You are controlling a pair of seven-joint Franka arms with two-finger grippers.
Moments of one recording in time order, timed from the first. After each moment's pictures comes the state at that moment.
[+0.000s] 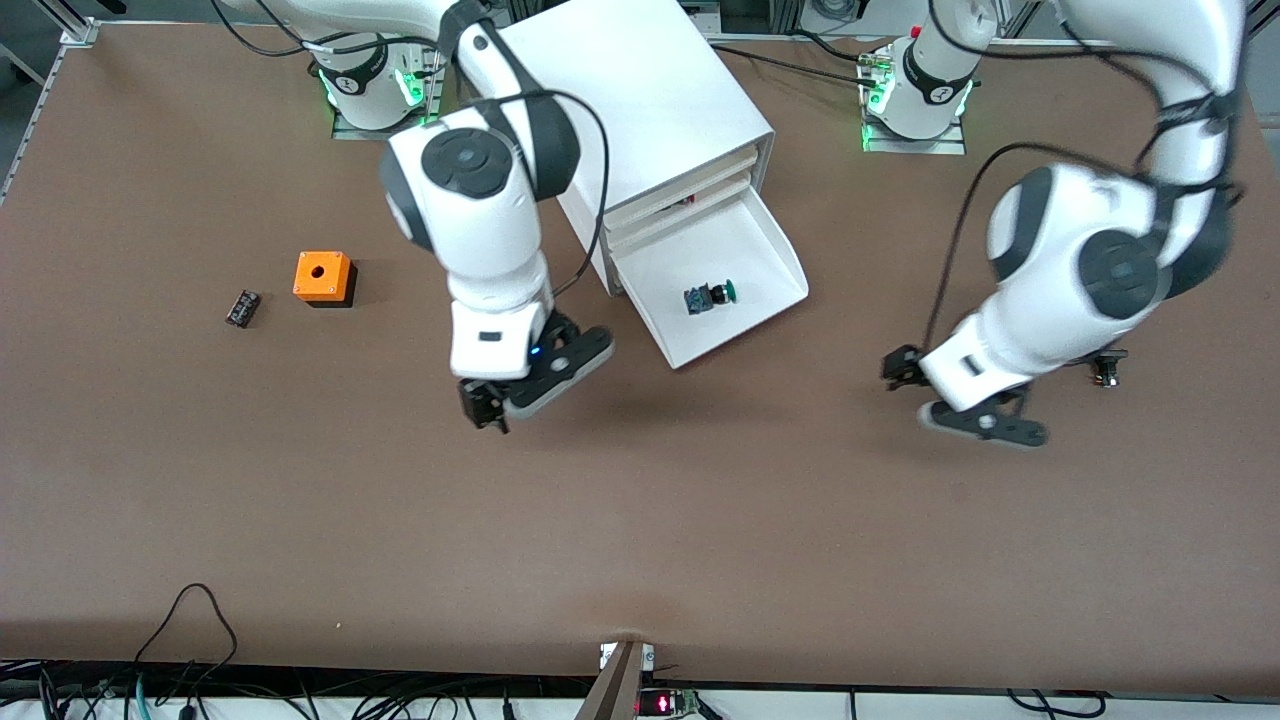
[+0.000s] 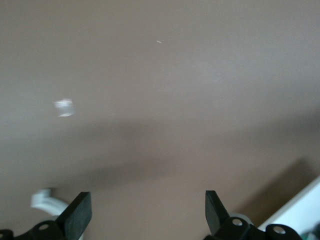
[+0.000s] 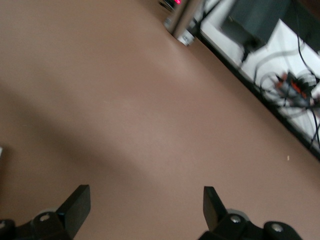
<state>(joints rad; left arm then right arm) -0.21 0.41 -0.05 -1.65 -0.04 2.06 -0.10 0.71 0.60 -0.21 -1.25 -0.07 2.09 -0.10</state>
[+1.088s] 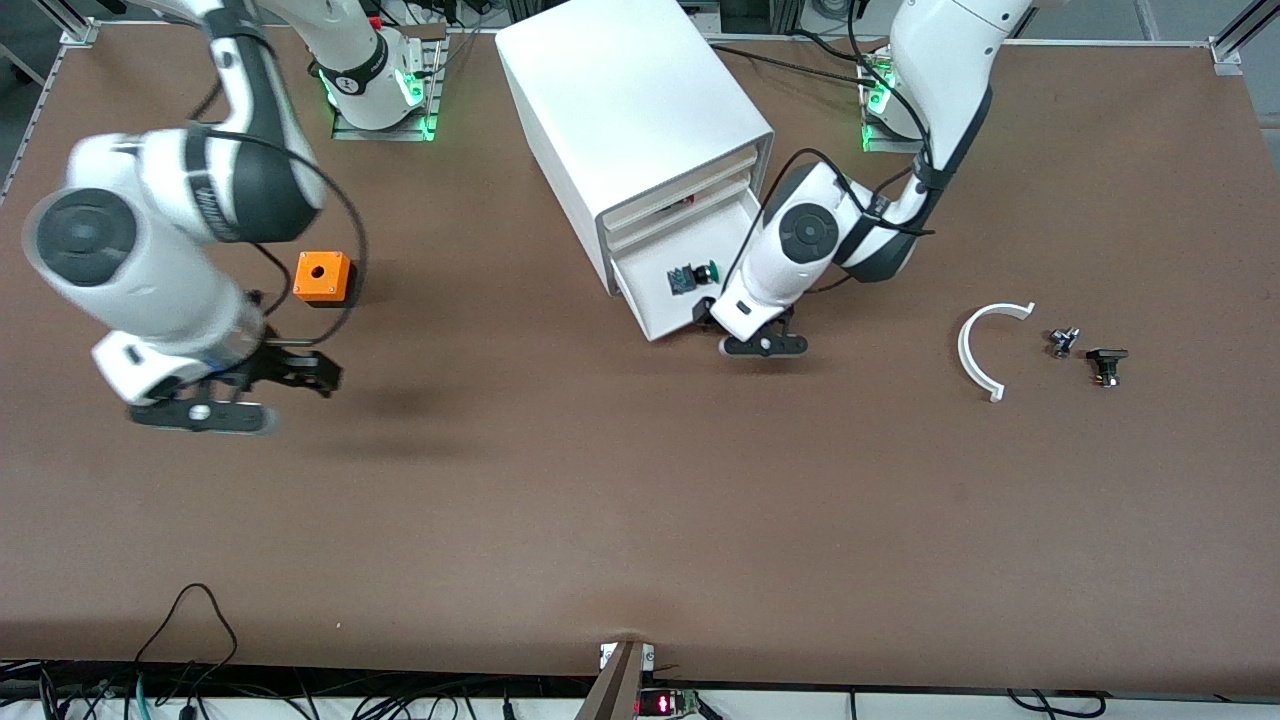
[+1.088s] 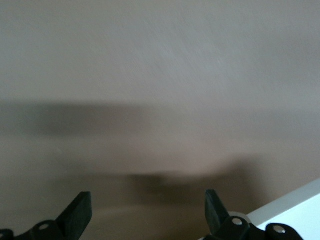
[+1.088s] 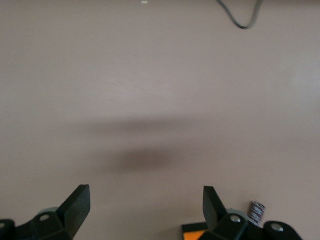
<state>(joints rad) -0.36 0.48 -0.29 -2.05 -0.08 2.54 -0.63 0.29 0.33 -0.15 -1.52 -0.07 1.89 0.25</state>
